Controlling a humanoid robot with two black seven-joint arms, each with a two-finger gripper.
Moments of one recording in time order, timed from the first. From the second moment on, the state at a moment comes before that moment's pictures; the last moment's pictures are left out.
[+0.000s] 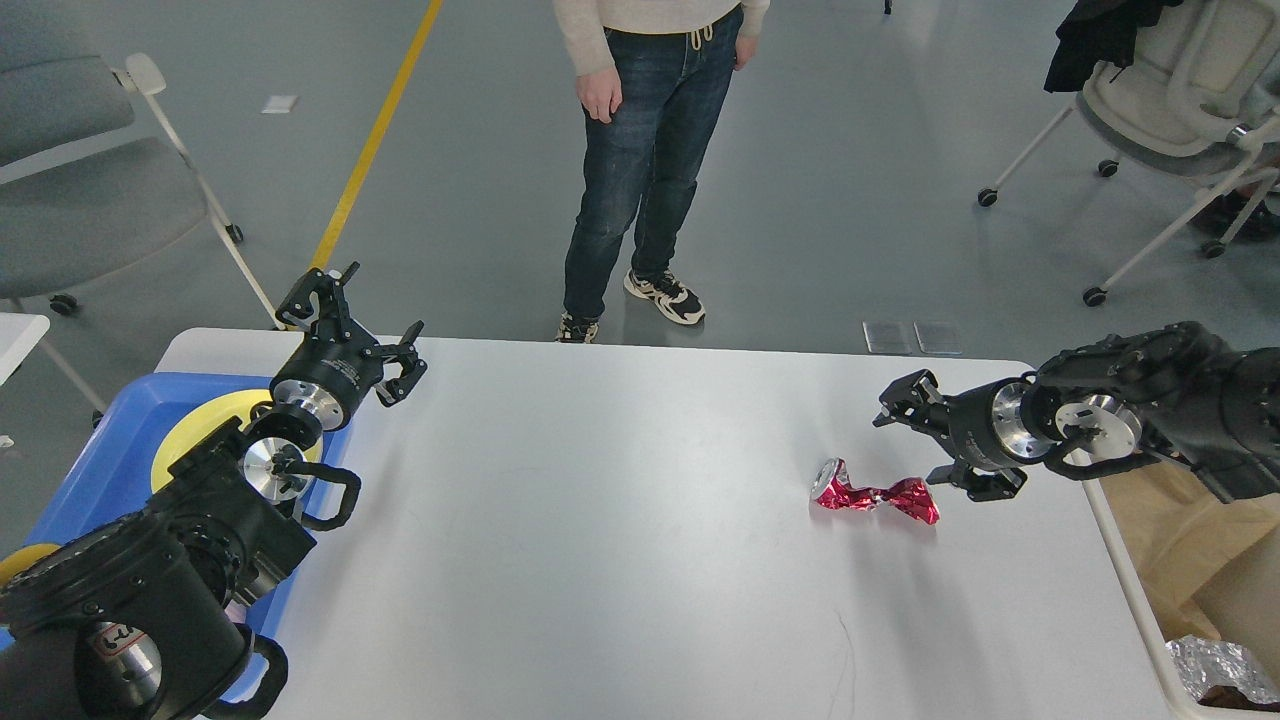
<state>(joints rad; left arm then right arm) -0.94 -0.04 -0.59 0.21 -0.28 -0.69 -0.19 1.40 -0.31 -1.13 0.89 0.43 0.34 0.03</state>
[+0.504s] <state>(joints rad) -0.94 -0.04 -0.59 0.21 -0.28 -0.69 -0.19 1.18 -0.28 -0.83 0.76 0.61 0.06 -0.15</state>
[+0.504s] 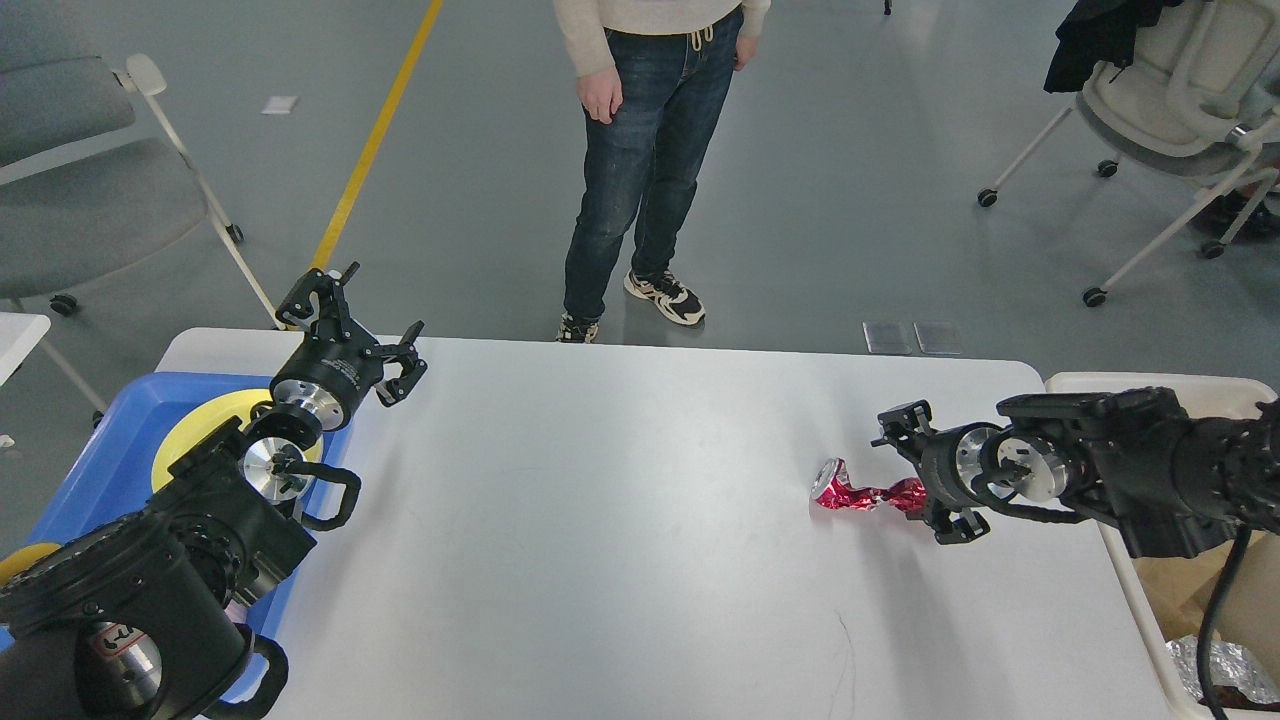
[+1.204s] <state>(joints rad) -0.94 -0.04 -0.59 0.21 -0.28 -0.69 -0.19 1.06 -0.19 -0.71 0.65 0.60 -0.04 -0.14</state>
